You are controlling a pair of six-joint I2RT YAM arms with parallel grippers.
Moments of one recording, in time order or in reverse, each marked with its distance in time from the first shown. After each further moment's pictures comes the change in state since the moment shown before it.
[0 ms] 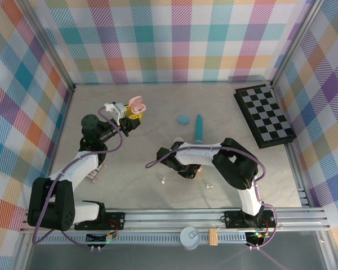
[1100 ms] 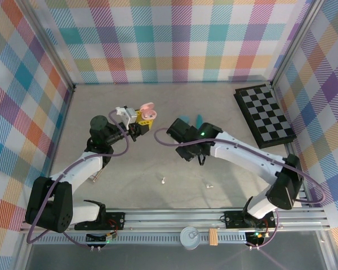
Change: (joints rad) left arm -0.139 -0.001 0.000 -0.054 -0.003 0.056; right arm -0.050 -0.463 0.168 0.003 -0.197 0.051
